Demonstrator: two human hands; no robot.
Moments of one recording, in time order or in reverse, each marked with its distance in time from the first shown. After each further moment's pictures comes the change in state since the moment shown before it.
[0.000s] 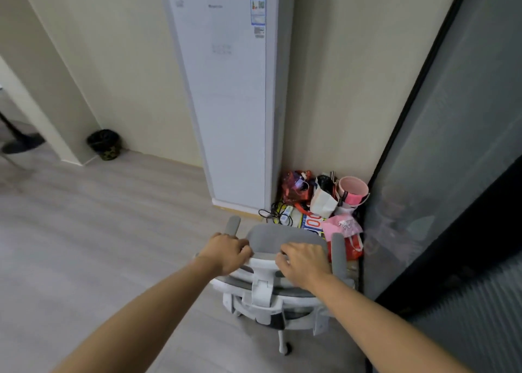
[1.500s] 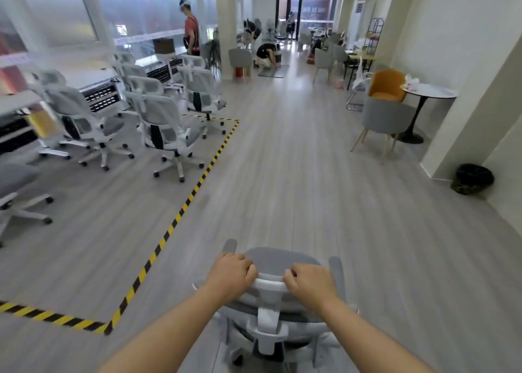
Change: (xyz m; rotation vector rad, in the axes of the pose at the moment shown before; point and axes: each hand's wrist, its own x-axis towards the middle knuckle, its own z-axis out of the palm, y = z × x) left_hand -0.902 -0.141 0.122 -0.197 0.271 -1.508; right_hand -0.272 -0.806 0.010 0.267 -0.294 -1.155
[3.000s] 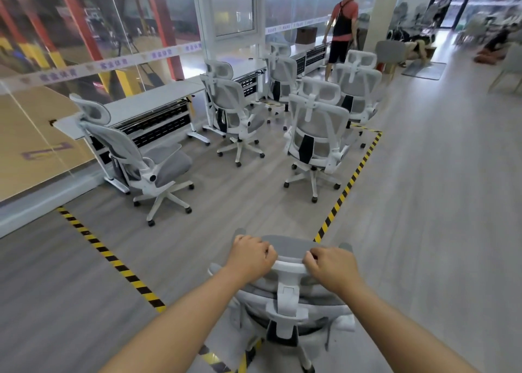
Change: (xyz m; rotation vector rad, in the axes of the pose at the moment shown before) left_hand 0.128 -0.812 -0.126 0.060 0.290 -0.385; right_hand 0.537 -0.675 0.171 -0.014 -0.018 -0.479
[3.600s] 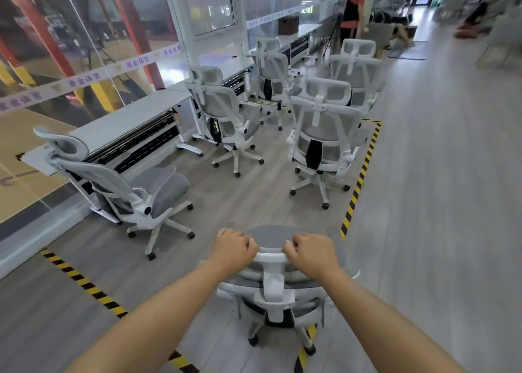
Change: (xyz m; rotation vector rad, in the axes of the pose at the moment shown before) left_hand 0.190 -0.230 0.005 -0.019 -0.007 0.071; right_hand 0.259 -0.109 0.055 0.025 0.090 0.085
